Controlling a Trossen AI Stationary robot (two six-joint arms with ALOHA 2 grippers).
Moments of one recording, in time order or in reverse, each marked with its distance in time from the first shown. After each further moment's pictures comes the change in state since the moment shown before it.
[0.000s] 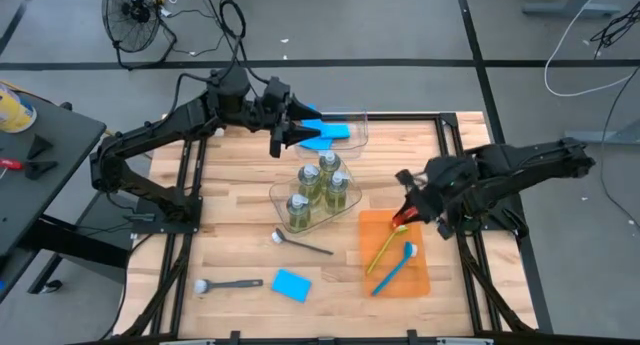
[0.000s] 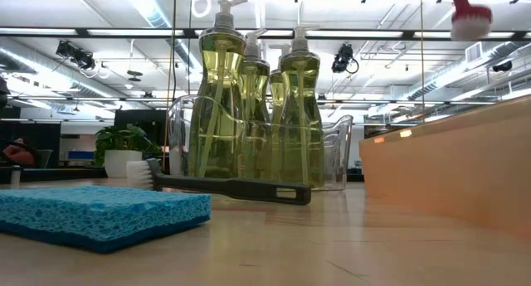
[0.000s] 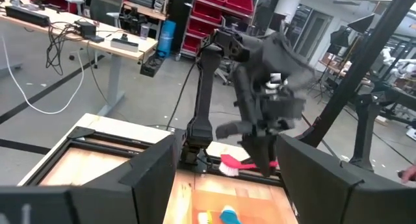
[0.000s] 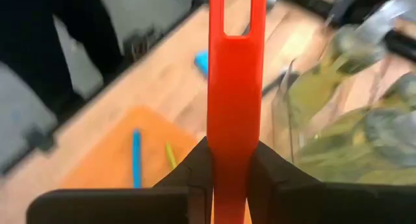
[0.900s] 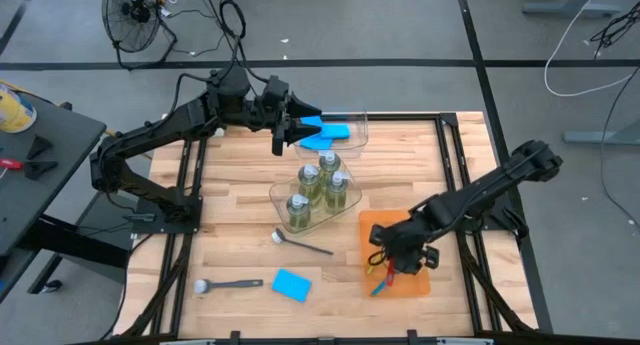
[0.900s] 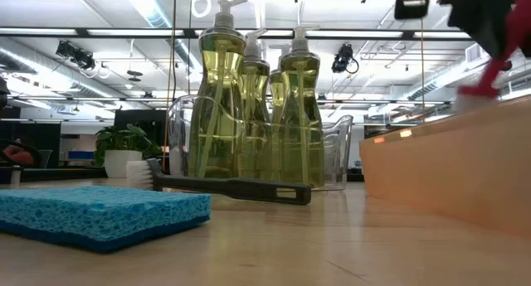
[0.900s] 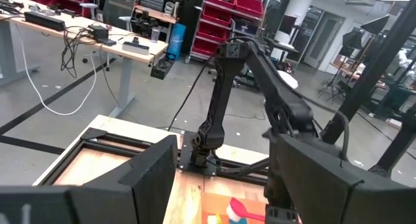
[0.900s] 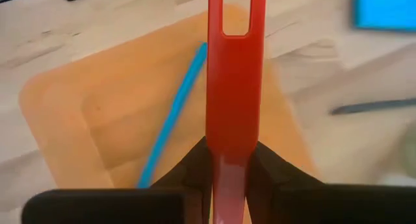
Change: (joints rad) left arm 0.000 0.000 0.000 0.001 -0.045 0.008; right arm 0.258 0.421 -0.040 -0.012 0.075 -0.410
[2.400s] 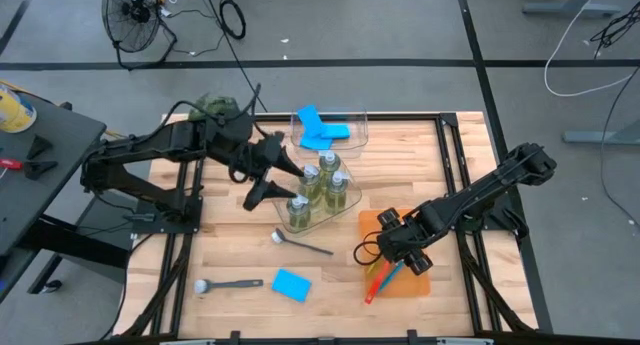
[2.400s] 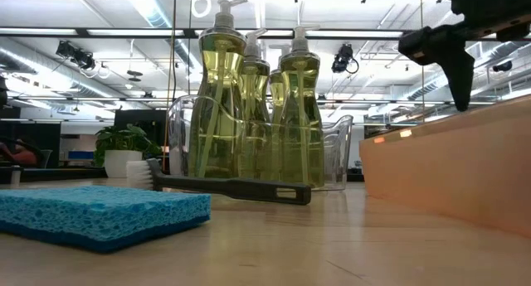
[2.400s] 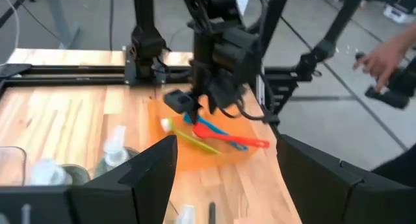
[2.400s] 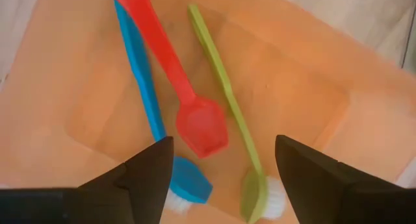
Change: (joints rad) left arm -0.268 -0.080 0.000 -0.426 -0.023 0.216; right arm 0.013 0.075 0.000 -0.118 0.171 0.663
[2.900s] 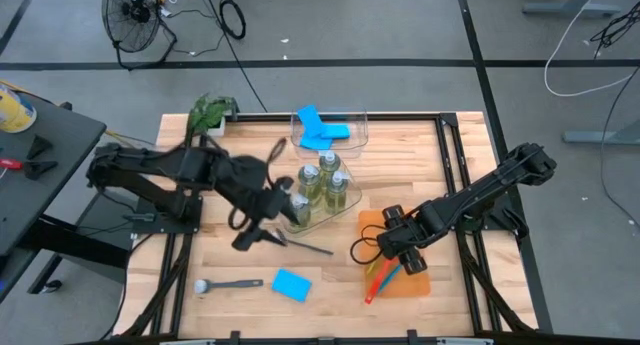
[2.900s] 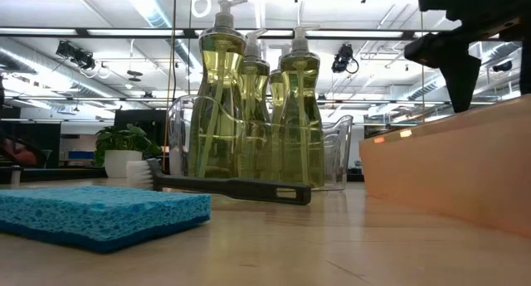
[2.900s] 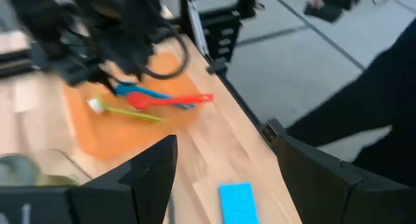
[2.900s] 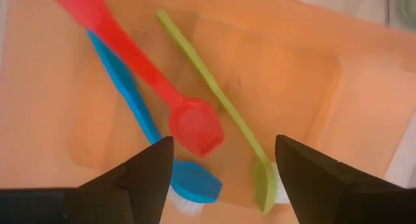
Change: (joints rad) left arm -0.239 0.063 0.000 -0.097 -0.007 0.132; right arm 0.000 0.000 0.000 -0.016 0.034 0.213
